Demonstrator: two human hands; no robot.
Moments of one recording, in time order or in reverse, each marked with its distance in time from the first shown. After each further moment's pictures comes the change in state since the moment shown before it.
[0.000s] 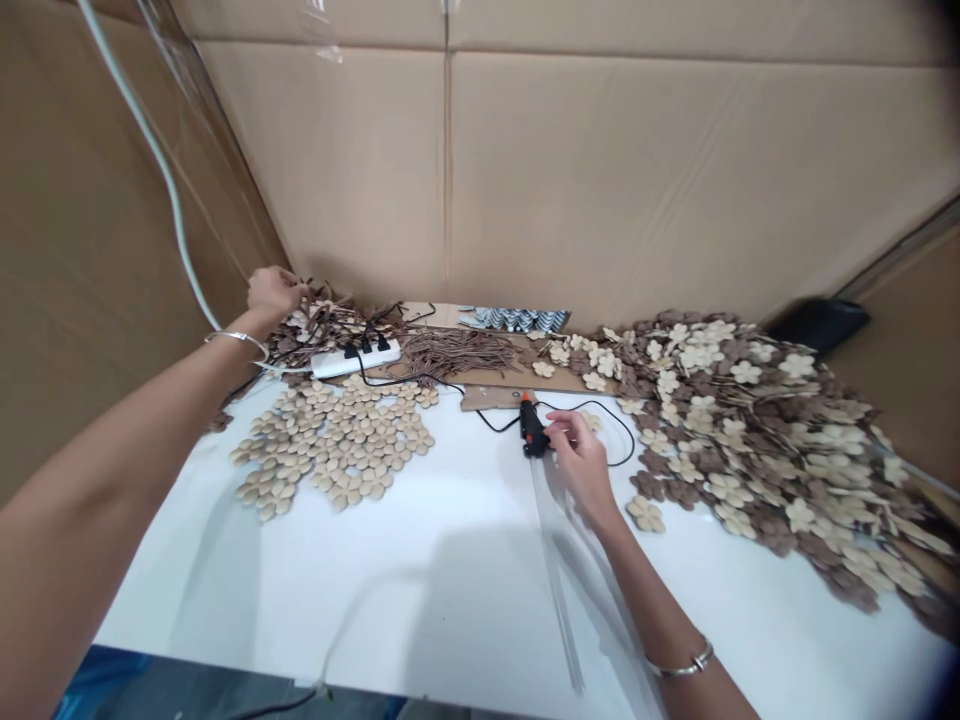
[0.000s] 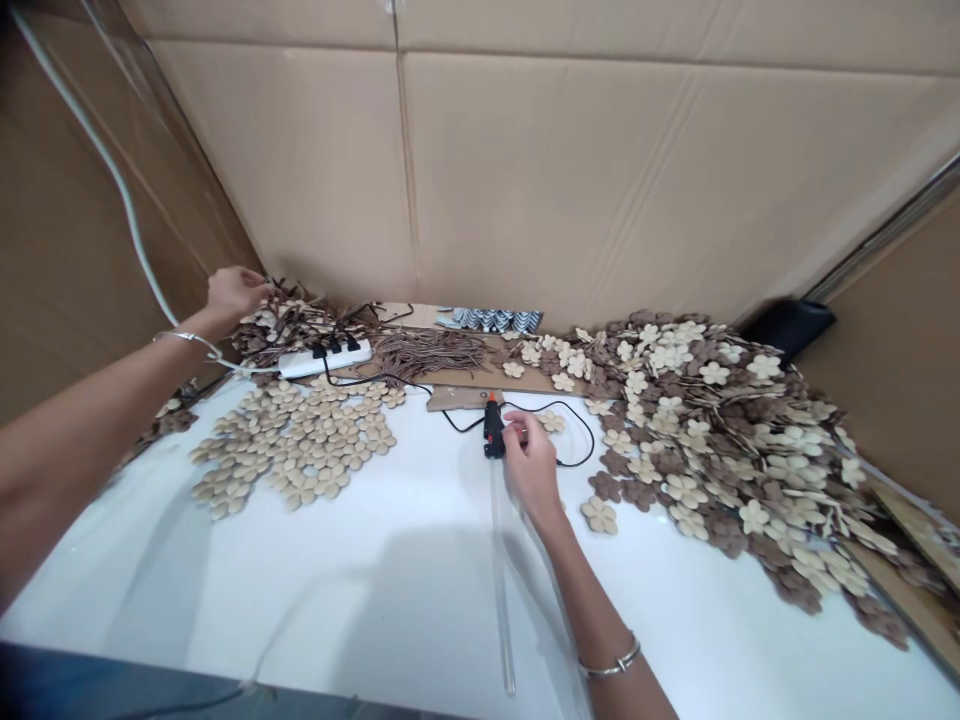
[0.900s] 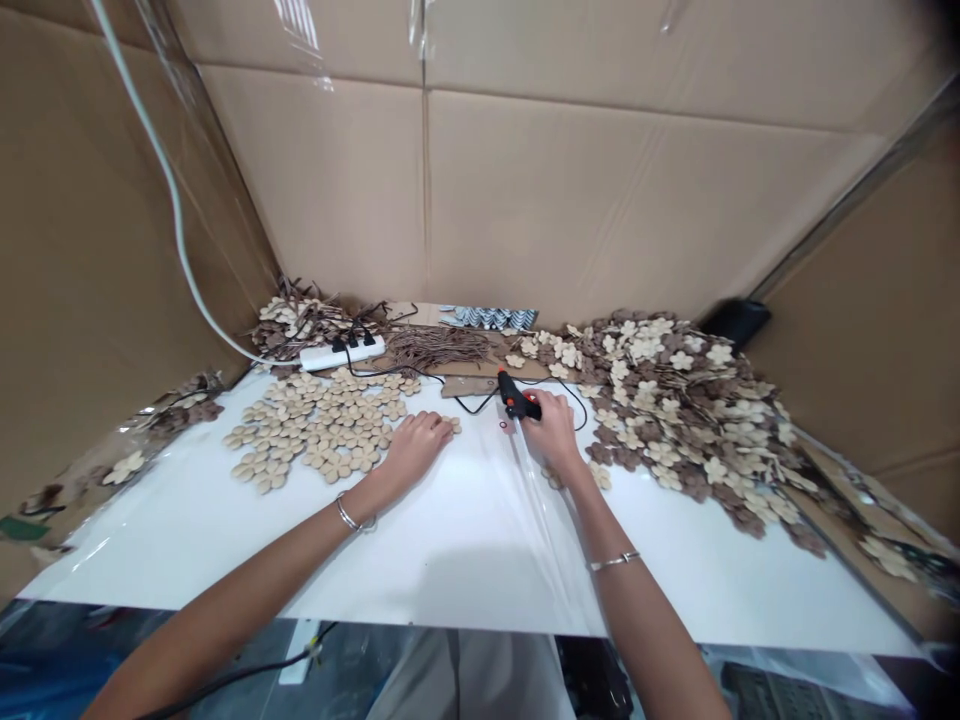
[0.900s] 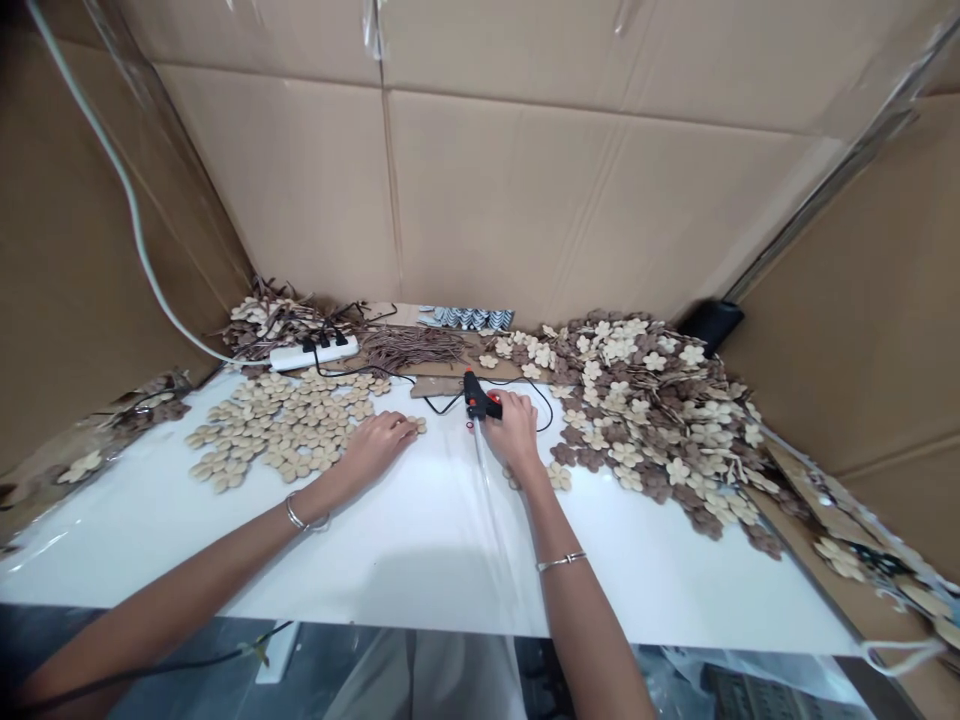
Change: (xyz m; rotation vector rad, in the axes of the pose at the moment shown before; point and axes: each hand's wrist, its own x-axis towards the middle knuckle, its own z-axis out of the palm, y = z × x) left_hand -0.316 0.070 0.093 0.326 -0.439 0.801; right_hand 0.016 0.018 -0.019 -0.644 -0.034 -0.272
